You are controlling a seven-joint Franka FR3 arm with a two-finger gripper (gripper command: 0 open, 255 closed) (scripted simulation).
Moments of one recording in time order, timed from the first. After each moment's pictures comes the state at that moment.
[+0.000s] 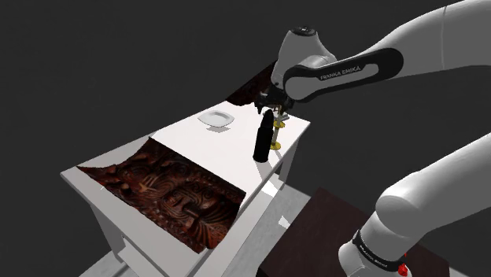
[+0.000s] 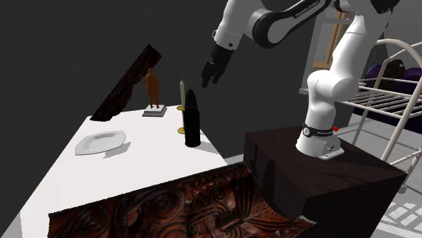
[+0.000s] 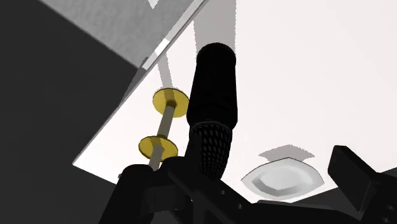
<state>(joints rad) -0.33 -0.34 0.22 -2.38 -0.23 2.37 0.76</state>
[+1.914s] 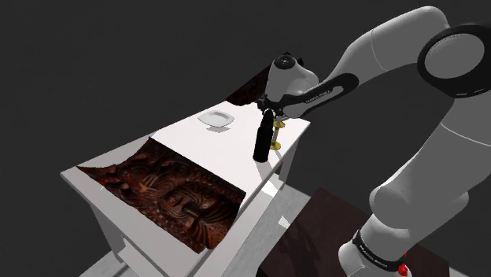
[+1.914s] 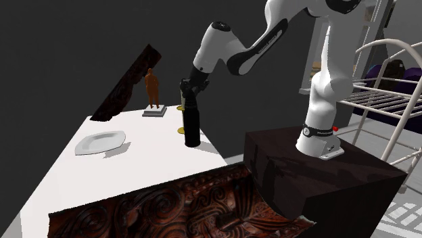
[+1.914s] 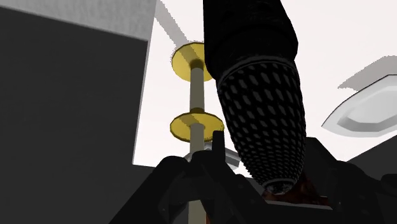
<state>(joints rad) -0.55 0.01 0.27 -2.23 -0.76 2.58 1.46</state>
